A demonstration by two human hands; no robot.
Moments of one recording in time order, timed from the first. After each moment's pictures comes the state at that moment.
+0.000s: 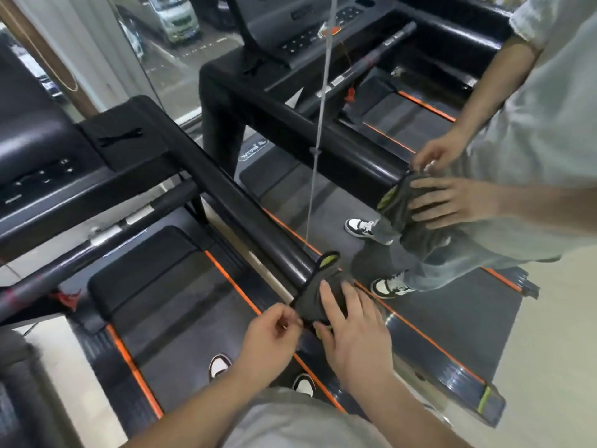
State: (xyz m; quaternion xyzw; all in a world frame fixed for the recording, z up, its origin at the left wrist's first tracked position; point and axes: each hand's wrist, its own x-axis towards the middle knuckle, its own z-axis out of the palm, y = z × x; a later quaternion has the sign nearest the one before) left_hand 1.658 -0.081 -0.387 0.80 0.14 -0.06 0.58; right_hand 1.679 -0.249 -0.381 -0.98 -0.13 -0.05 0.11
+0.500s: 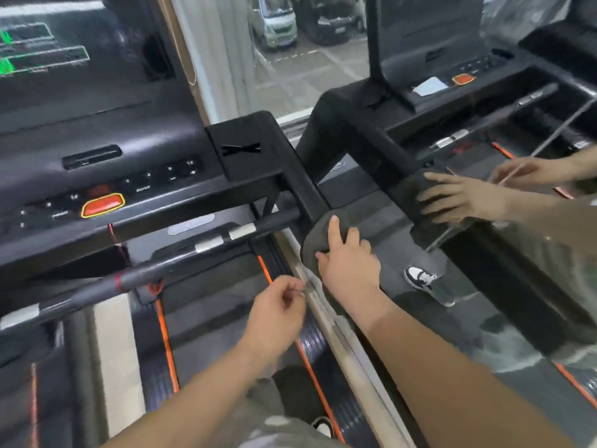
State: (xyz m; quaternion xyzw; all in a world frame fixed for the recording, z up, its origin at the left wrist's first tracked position) left_hand 1.730 0.069 -0.366 0.78 0.25 0.08 0.57; right_hand 1.866 -0.028 -0.346 -0.98 -0.20 0.05 0.04
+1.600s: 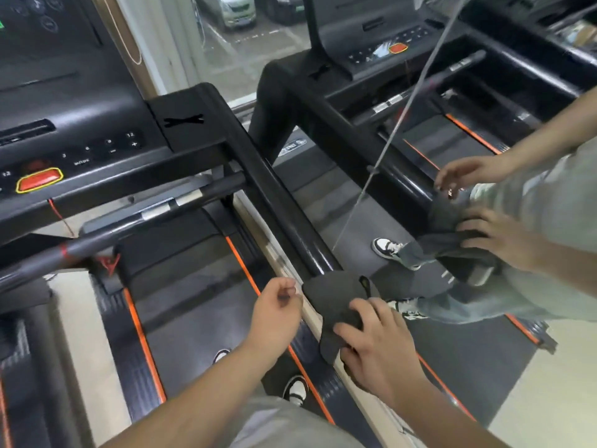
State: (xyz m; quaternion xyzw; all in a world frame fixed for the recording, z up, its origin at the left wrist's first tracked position) left_hand 1.699 -0.044 -0.359 0.68 0.34 0.02 0.65; right_hand 1.722 -0.249 -0.351 -0.93 -0.37 0.00 0.05
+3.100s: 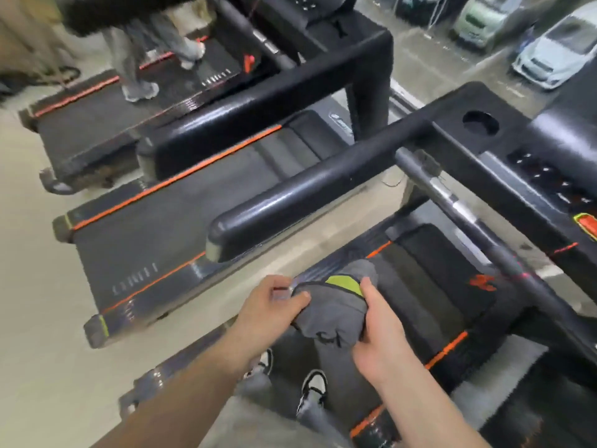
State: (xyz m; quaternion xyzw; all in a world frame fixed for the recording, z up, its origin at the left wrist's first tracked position) left_hand 1.298 0.099 -0.328 0.26 0.73 0.34 0.53; right_hand 1.467 0.142 -0.318 -0.56 -0.01 0.75 0.36
